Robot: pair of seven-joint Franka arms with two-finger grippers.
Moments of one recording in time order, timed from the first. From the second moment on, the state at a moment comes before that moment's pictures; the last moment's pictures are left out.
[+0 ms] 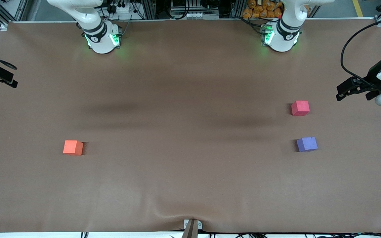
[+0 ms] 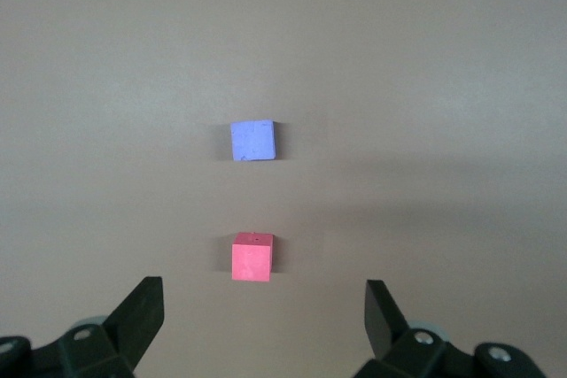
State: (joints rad) left arm -0.09 0.01 0.04 -1.63 0.00 1.69 -0.07; right arm -0.02 -0.02 -0.10 -1.58 0.00 1.51 -0.04
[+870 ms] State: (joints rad) left arm -0.09 0.02 0.04 -1.64 0.00 1.68 -0.06; right arm -0.02 0.05 -0.10 -1.62 0.00 1.55 -0.04
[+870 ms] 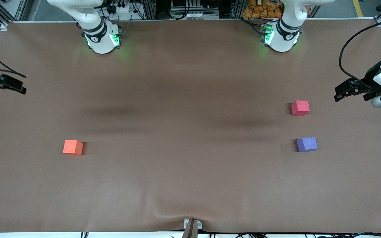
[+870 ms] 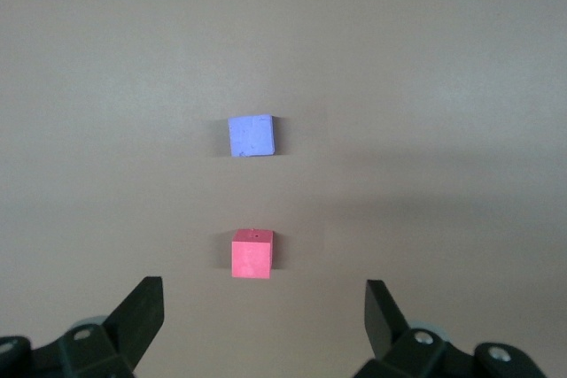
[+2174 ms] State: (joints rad) left arm -0.09 0.02 0.04 -1.64 0.00 1.67 -0.06; right arm -0.05 0.53 -0.09 -1.72 0.00 2.18 -0.17
